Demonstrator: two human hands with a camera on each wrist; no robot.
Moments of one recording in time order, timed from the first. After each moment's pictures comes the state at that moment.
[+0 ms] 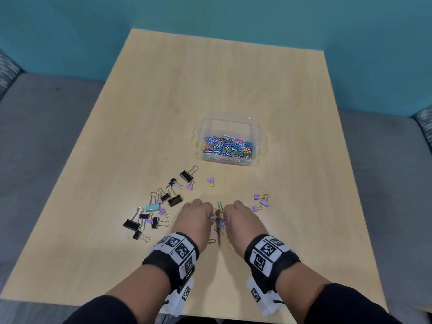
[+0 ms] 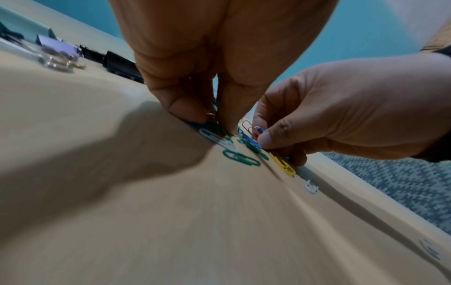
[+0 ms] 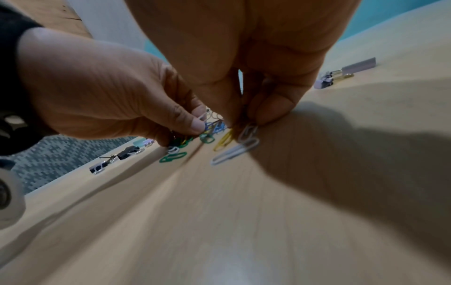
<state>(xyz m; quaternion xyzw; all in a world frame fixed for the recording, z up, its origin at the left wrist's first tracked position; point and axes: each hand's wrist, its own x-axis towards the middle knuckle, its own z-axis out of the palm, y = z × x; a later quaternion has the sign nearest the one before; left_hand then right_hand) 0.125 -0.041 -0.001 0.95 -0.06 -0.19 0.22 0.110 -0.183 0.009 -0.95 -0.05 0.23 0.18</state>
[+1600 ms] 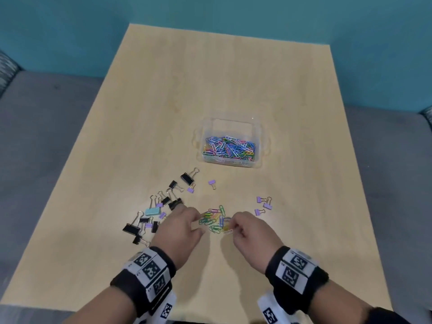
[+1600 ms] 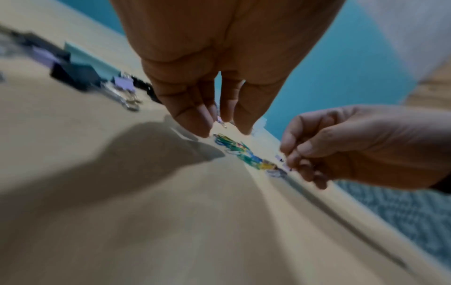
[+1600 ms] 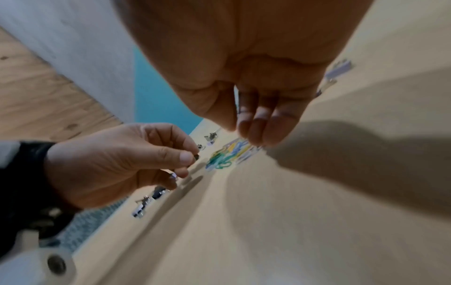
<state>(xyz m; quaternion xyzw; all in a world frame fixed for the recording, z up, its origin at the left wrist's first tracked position) 0.116 0.000 0.005 0.92 -0.02 -0.21 0.33 0.095 -0.206 0.021 -0.90 0.00 0.24 0.37</state>
